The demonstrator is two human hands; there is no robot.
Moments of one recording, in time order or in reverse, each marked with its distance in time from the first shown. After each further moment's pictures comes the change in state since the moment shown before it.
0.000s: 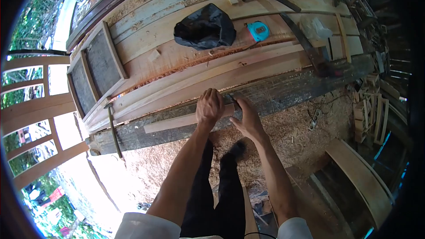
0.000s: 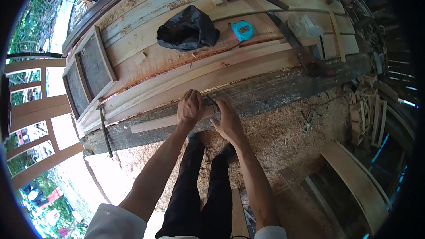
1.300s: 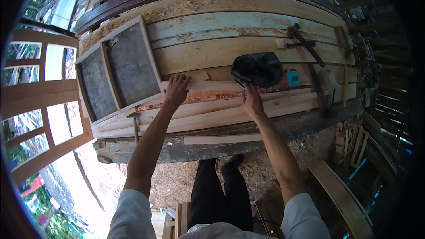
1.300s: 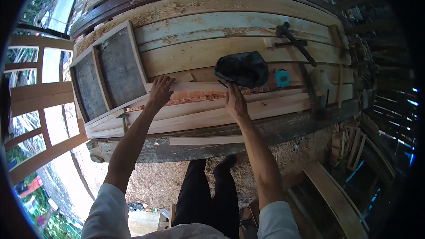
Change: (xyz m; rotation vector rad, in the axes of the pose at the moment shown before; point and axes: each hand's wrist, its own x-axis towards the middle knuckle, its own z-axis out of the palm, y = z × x) left_hand 0.121 -0.275 -0.178 0.206 -0.172 0.180; right_hand 0.198 -0.061 0.119 -0.477 0.017 -0.260
